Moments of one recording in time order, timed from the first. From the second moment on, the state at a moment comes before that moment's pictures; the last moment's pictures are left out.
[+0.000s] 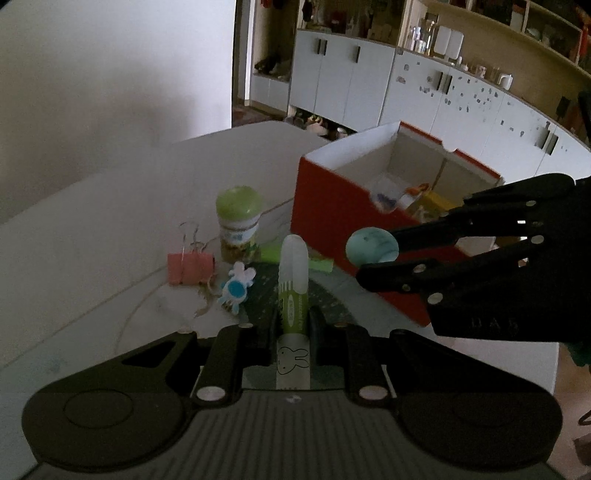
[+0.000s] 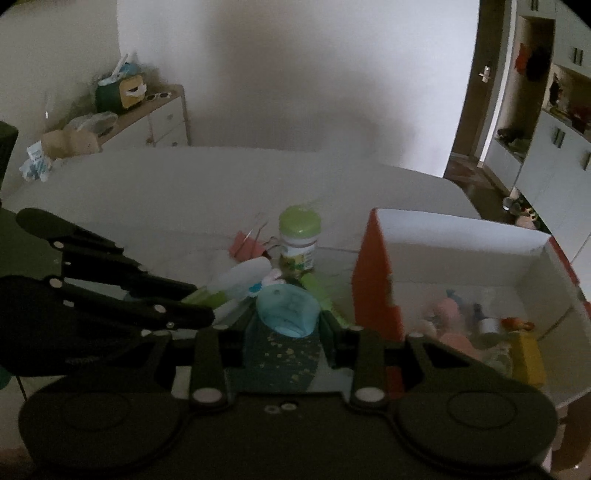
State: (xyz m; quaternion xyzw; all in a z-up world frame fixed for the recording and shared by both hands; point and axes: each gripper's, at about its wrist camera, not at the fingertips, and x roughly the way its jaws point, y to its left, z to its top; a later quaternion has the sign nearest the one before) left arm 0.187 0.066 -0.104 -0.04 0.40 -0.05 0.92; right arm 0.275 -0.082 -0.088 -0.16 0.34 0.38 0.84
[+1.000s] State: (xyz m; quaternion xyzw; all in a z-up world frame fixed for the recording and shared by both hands) left arm 0.249 -0.049 -0.058 -0.06 0.40 -0.01 0.92; right arm 0.346 -0.226 -0.062 -0.11 0.35 0.36 0.86
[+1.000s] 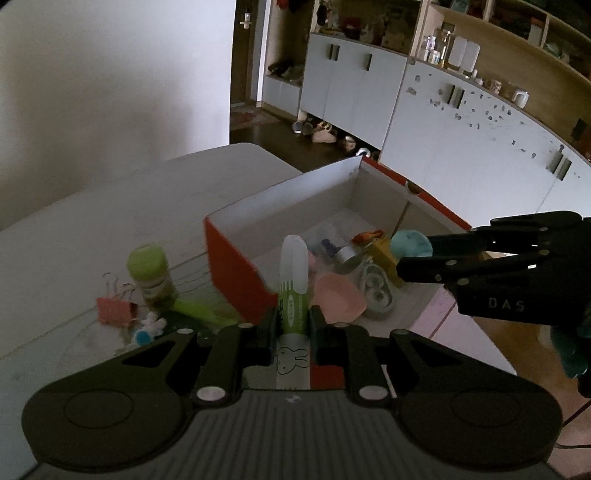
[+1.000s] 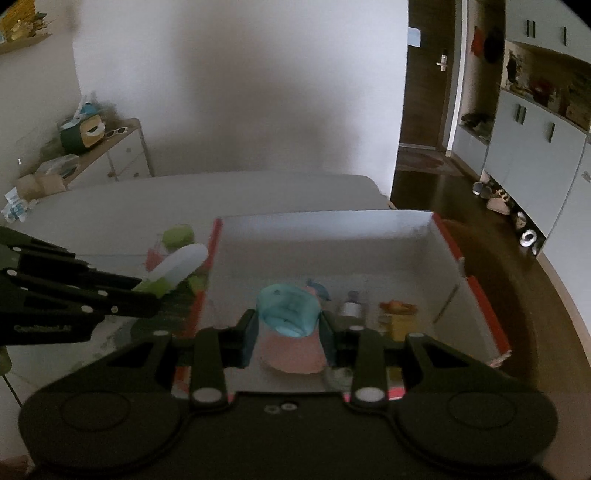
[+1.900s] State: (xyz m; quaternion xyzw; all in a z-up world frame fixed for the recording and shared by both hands) left arm 0.382 -0.108 -0.112 -0.09 0.47 0.06 0.88; right arm 0.444 -0.263 -0.108 -0.13 0.40 0.36 0.83
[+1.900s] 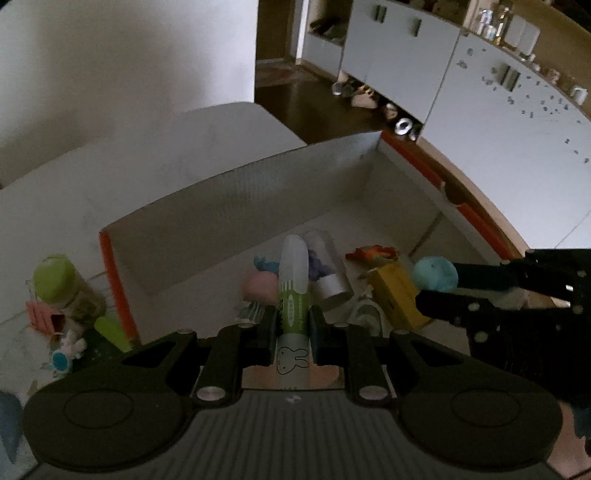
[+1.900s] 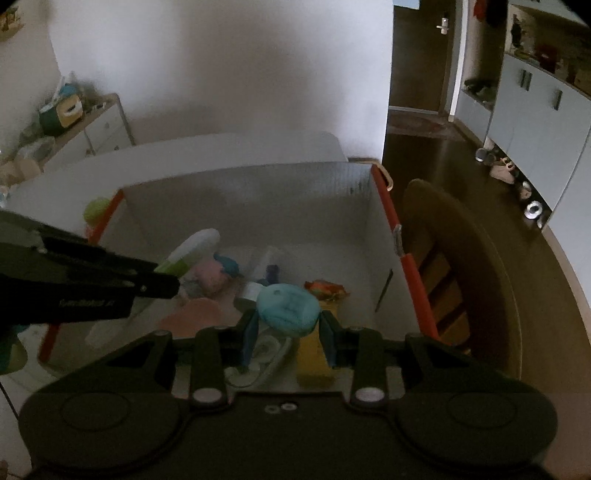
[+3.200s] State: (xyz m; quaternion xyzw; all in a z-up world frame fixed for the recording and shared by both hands) left arm 0.430 -0.113 -0.154 -0.11 0.55 0.08 0.83; right arm 0.466 -0.244 -0.146 -0.19 0.46 0.37 0.78
